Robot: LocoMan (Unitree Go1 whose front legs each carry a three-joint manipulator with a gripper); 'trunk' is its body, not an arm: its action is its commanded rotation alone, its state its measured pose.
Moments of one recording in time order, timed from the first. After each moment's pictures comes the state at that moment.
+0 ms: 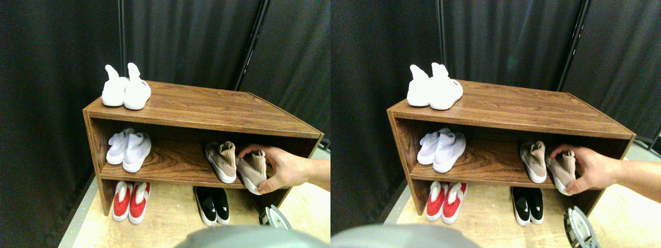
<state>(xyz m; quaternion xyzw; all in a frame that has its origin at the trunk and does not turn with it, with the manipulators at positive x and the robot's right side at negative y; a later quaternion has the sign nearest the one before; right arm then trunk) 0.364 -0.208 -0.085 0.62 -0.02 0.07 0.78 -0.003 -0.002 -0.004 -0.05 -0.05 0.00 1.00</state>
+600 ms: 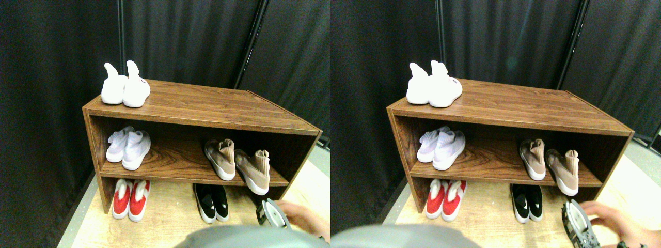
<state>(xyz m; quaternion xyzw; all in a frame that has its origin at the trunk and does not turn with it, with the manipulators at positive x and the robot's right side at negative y) 0.368 -0.211 -0.086 0.63 -0.02 0.07 0.78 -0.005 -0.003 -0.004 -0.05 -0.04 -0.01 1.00</state>
